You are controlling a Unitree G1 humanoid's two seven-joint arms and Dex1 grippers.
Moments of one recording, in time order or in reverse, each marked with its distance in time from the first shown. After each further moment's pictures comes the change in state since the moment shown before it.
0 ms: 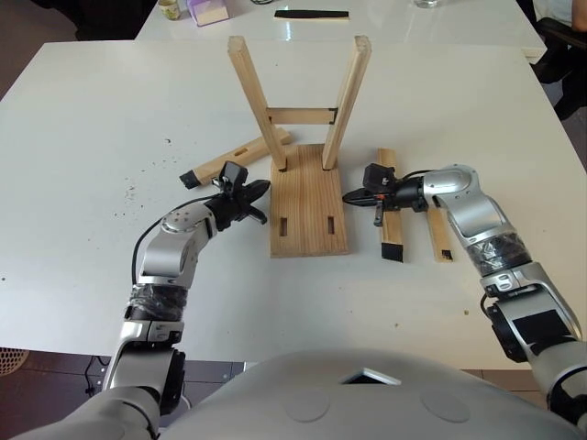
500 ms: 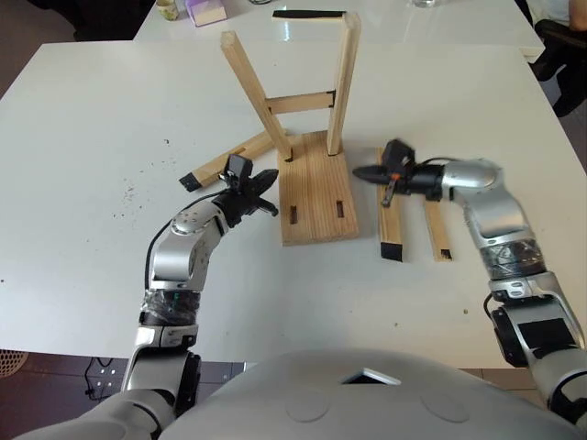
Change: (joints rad) left arm 0.074 -0.075 0.099 -0.220 -0.067 0.023 0.093; right arm 0.053 -0.026 -0.218 -0.256 0.104 0.104 -0.148
